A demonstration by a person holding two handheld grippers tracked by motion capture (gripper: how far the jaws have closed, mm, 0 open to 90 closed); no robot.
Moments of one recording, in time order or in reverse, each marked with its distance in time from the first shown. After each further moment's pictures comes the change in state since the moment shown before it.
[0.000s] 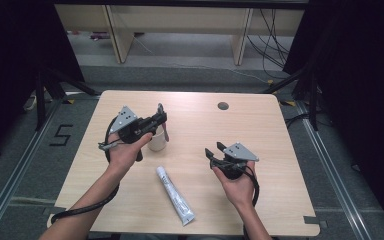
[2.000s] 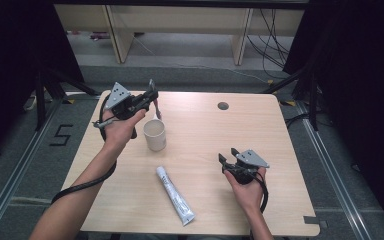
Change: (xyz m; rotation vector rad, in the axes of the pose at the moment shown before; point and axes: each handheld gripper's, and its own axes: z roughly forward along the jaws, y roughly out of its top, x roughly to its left) left arm 0.039 0.035 0.021 -0.044 0.088 0.056; right arm -0.028 -0.035 -0.009 0.045 -0.091 0.059
